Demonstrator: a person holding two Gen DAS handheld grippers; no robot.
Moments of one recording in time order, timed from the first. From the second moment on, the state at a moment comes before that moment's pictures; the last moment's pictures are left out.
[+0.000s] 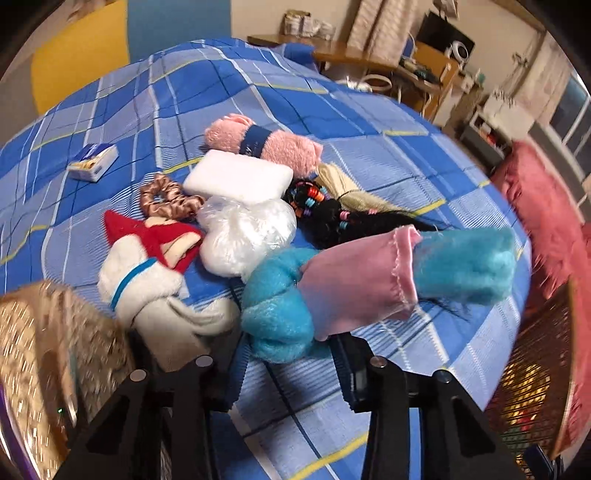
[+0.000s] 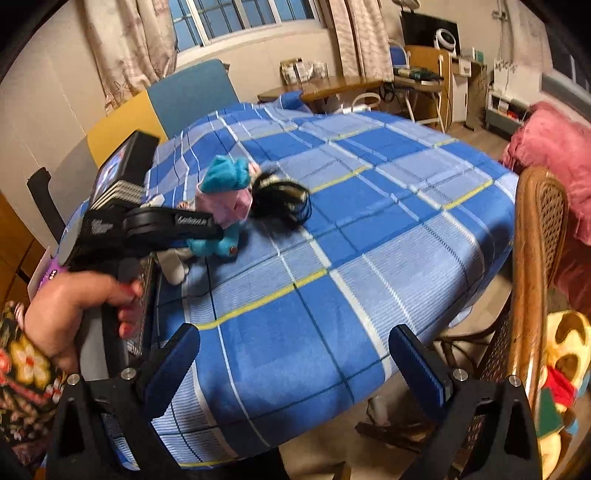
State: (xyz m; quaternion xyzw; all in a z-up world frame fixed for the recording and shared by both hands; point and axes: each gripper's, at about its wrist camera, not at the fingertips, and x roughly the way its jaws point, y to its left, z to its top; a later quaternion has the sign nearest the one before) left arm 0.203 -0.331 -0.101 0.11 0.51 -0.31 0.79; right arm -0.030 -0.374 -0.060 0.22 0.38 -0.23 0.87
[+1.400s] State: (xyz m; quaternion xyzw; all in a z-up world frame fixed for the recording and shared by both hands) left arm 0.109 -0.164 -0.011 -0.04 0.45 -0.39 0.80; right arm 0.185 -0.436 -0.115 0.09 0.47 -0.11 0.87
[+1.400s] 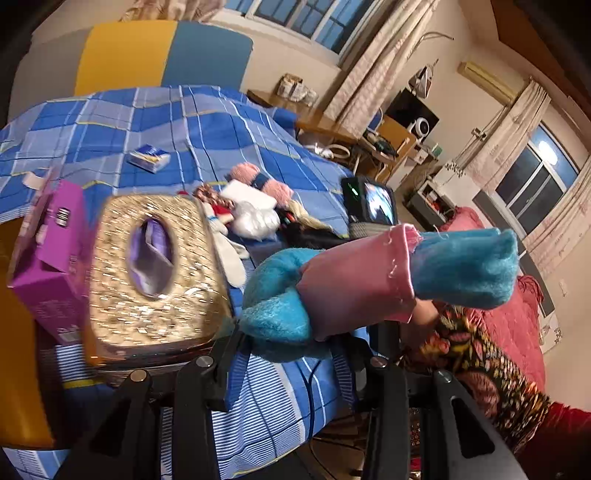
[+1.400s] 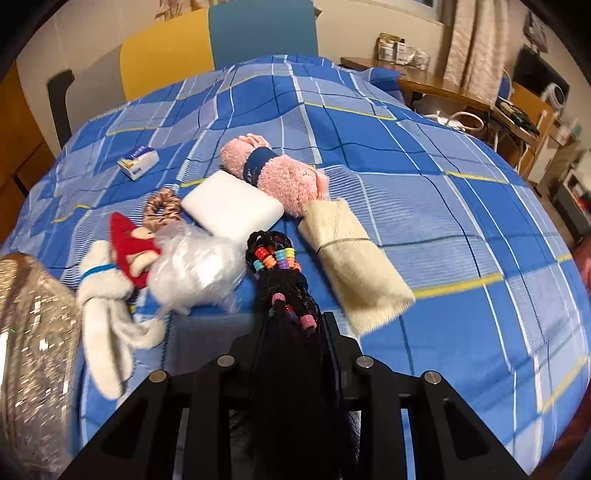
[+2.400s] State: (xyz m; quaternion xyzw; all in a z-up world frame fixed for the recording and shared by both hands) left arm 0.250 0.126 -0.055 -0.14 0.48 -0.09 0.86; right arm 0.055 -0.367 -0.054 0.22 0.36 -0.16 0.89
